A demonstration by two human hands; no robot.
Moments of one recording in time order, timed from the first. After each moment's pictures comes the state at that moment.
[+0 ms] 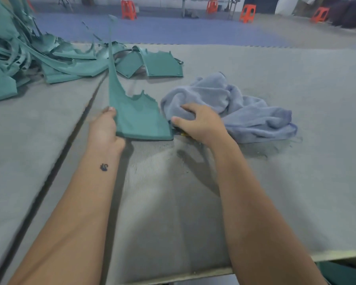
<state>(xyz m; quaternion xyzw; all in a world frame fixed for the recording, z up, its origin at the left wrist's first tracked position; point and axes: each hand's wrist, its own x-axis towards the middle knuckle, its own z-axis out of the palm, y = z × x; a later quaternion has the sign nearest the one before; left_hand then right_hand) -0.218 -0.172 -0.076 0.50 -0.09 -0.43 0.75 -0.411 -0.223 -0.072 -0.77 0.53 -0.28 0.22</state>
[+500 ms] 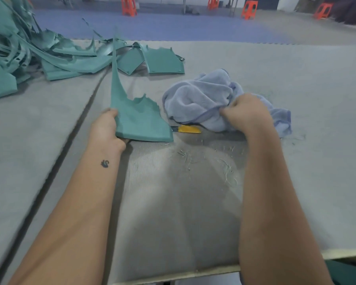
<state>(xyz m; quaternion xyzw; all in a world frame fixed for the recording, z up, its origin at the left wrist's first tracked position) -0.212 -0.170 -0.081 0.54 -0.07 -0.45 0.70 -0.464 -0.235 -0.039 -0.70 0.68 -0.19 0.12</state>
